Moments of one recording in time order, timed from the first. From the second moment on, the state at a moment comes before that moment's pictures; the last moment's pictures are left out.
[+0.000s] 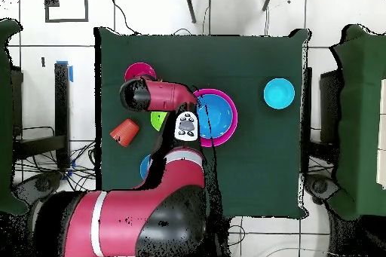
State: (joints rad) arm 0.03 -0.21 -0.05 1.22 0.13 0.30 1.81
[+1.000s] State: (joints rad) arm 0.00 -0.22 0.03 1.22 0.04 0.30 1.81
